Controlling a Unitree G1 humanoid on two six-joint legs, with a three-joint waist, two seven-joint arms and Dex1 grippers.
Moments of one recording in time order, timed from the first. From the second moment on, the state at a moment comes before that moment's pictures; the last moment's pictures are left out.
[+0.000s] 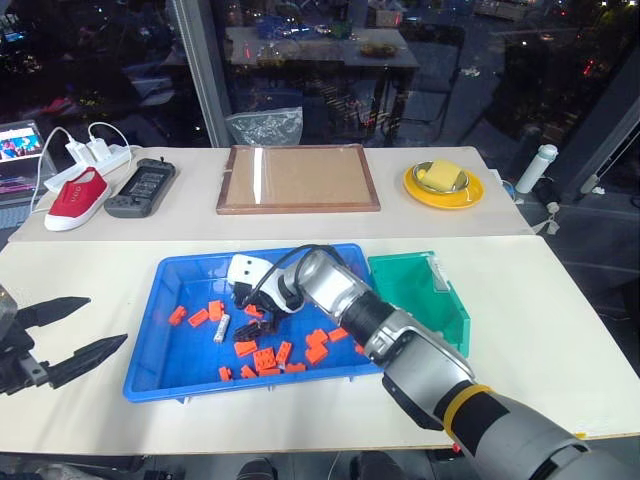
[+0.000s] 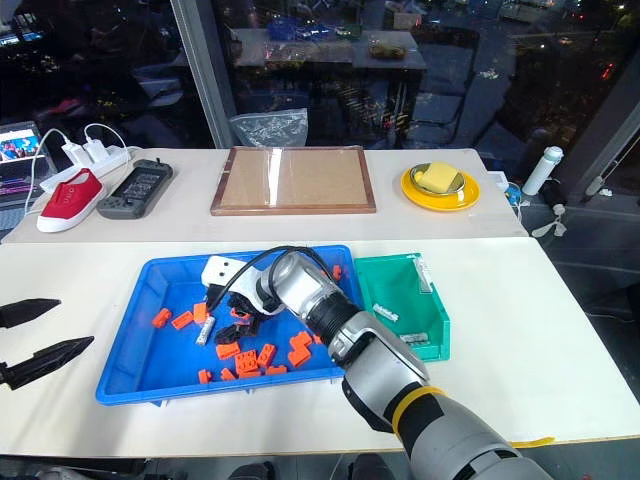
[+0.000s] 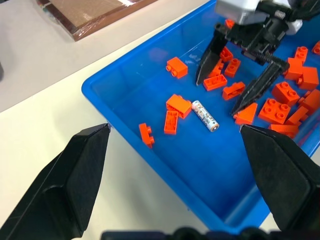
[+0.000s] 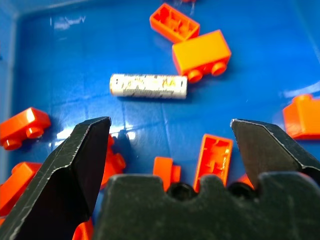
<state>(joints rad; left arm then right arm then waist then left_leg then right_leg) 0.40 0.91 0.97 -0.46 -0.65 0.65 -1.09 -1.16 0.13 0.56 0.82 -0.04 0.52 0.98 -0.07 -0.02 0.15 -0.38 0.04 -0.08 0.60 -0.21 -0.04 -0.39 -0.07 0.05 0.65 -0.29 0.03</state>
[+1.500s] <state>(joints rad) 0.54 0.79 1.16 -0.57 -0.69 0.80 -0.93 -1.41 0.16 0.62 1.19 -0.21 -0.24 1.14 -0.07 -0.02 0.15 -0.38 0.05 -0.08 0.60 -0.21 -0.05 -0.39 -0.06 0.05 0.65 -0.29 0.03</state>
